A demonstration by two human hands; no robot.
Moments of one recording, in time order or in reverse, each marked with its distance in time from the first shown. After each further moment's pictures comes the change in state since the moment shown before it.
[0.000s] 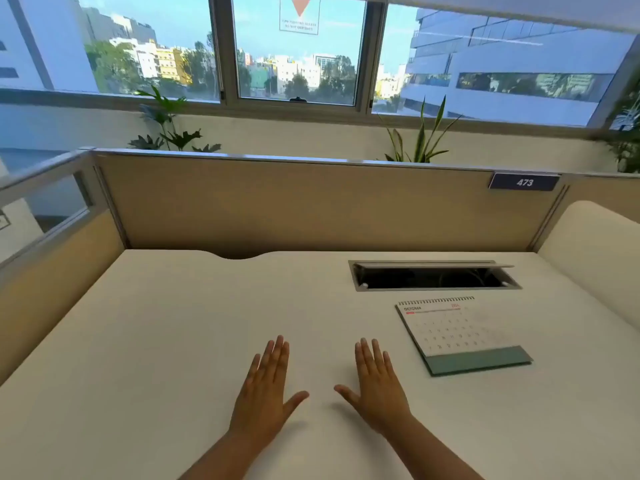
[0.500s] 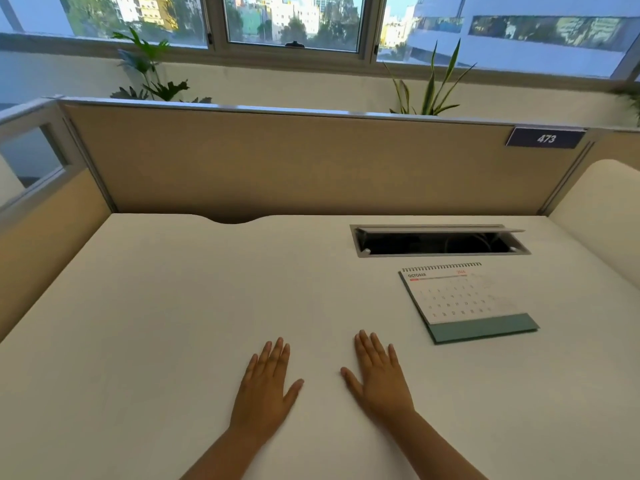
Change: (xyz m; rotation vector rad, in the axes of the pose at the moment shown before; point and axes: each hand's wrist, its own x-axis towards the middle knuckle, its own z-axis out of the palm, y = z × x) left_hand -0.028 -0.005 0.034 0.007 -0.217 -0.102; right_hand -0.033 0.000 0.023 0.090 -0.155 0.004
